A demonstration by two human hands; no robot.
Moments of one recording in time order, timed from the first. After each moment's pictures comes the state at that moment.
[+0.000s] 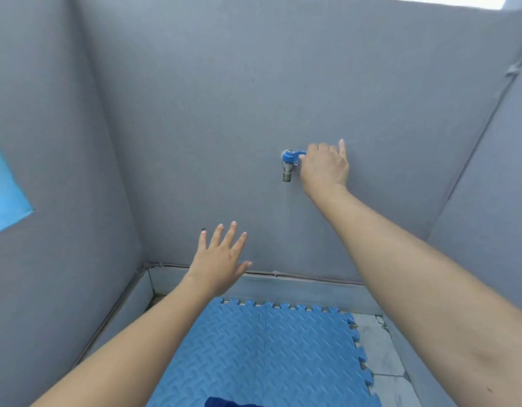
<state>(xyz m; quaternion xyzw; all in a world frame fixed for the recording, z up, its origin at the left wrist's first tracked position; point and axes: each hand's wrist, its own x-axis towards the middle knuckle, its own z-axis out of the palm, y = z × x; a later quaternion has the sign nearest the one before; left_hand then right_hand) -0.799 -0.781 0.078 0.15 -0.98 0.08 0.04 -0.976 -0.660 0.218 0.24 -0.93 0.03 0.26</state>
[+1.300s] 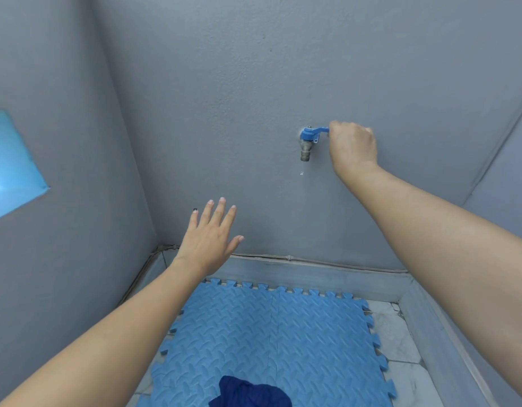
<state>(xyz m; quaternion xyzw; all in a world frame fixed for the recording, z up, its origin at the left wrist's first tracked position) -0.782 -0.819 0.067 0.19 -0.97 0.08 0.11 -0.996 -0.654 0.215 0.28 -0.91 0.04 0.30</state>
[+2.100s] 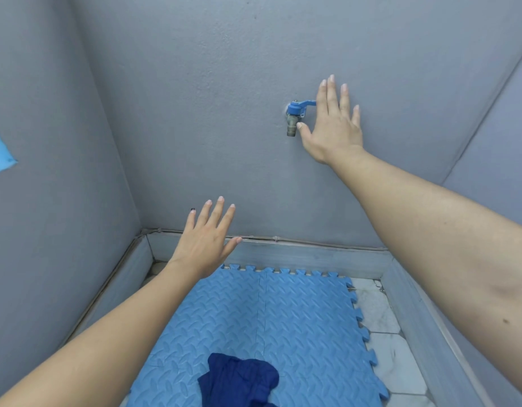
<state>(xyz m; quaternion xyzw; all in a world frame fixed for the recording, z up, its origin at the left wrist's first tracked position) -0.774 -0.795 0.027 0.15 -0.98 0.05 0.11 -0.991 -0.645 0.188 0.30 -0.92 0.12 0.24</state>
